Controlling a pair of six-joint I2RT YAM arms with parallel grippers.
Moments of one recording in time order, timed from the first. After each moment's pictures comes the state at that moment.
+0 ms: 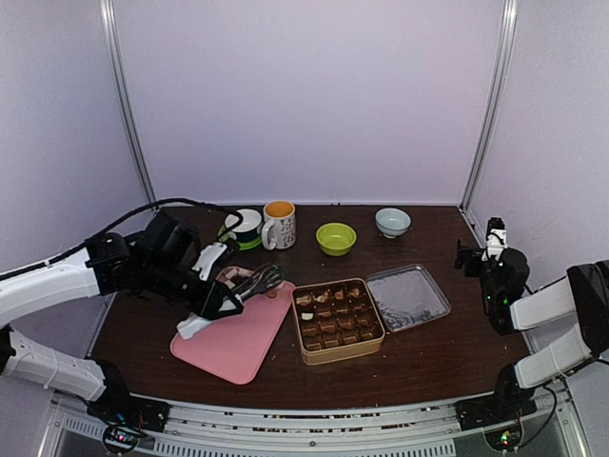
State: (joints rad) left arm -0.82 1.12 0.92 -0.67 0.22 -0.33; right arm 0.04 1.36 0.24 1.07 0.18 0.03
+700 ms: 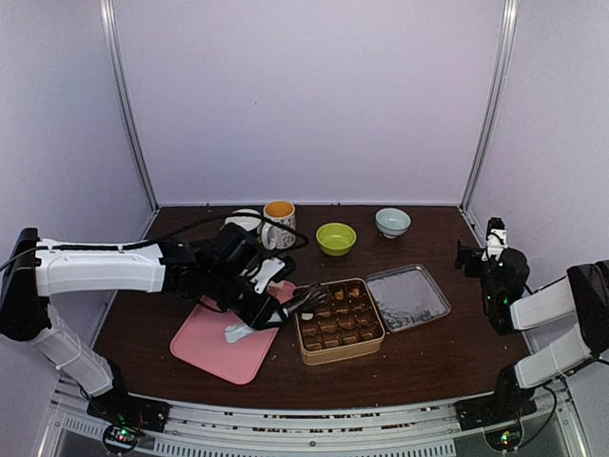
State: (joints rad) left arm -0.96 1.51 1.04 -0.47 0.22 -0.25; right arm 0.04 1.36 0.24 1.07 0.18 0.03
